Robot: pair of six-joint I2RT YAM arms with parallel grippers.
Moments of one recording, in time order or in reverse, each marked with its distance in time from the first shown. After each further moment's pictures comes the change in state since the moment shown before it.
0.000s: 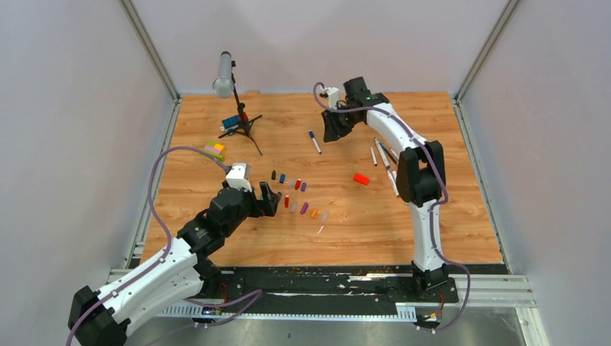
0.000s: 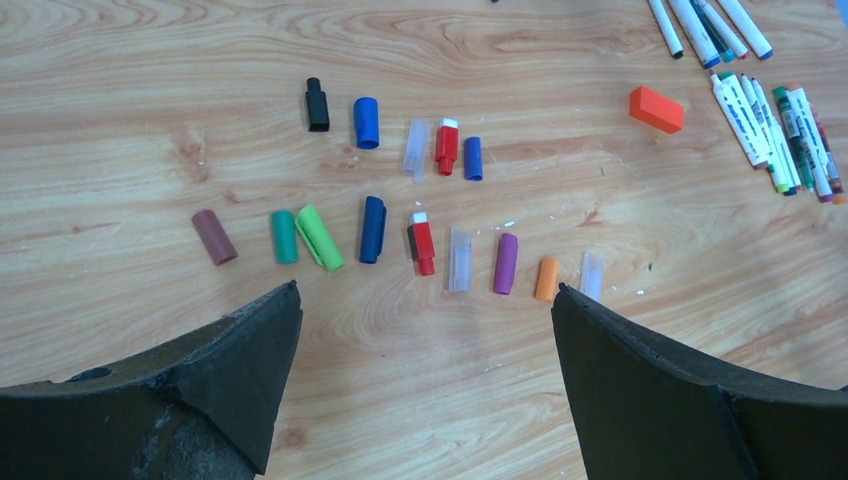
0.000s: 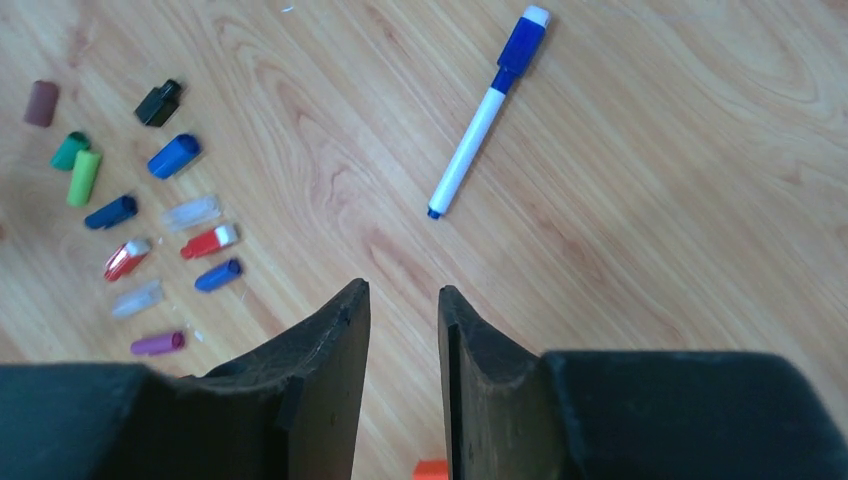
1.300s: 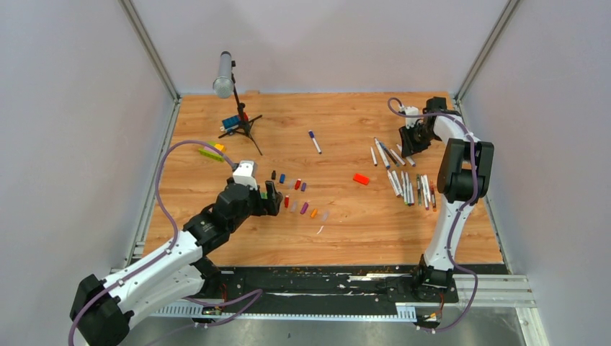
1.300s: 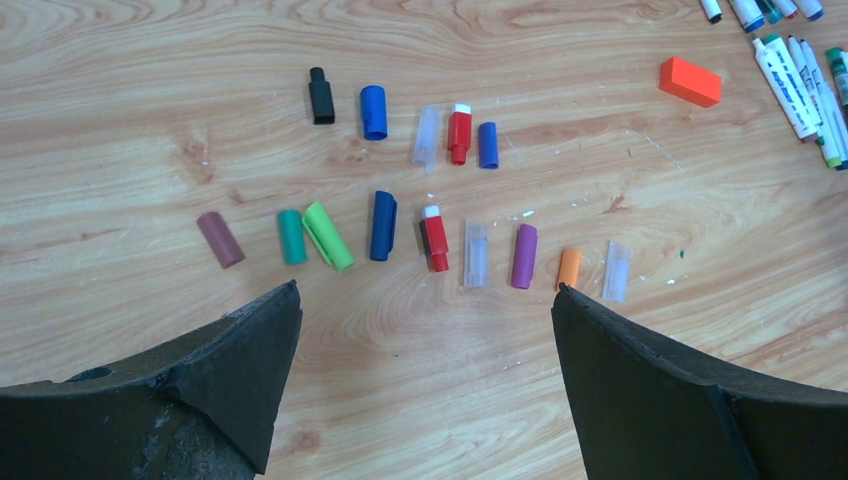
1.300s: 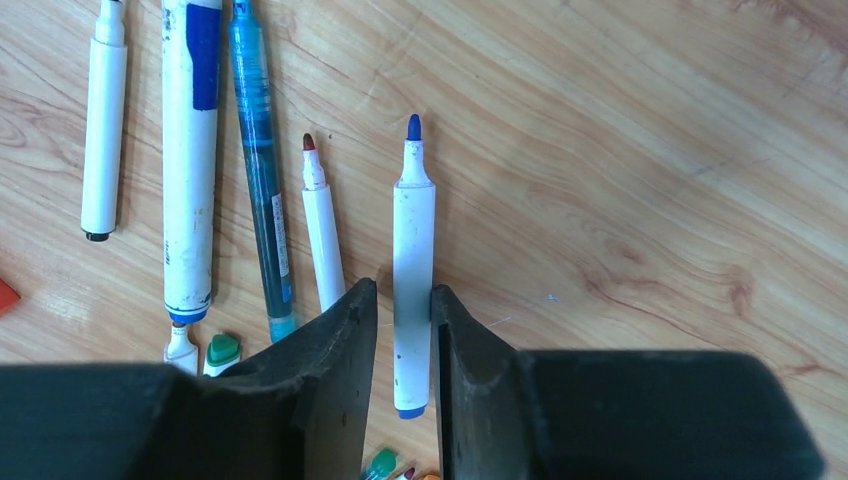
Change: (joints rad) left arm -0.008 0.097 0.036 0.002 -0.001 0.045; right arm -0.477 -0.038 -0.317 0.024 0.172 -0.289
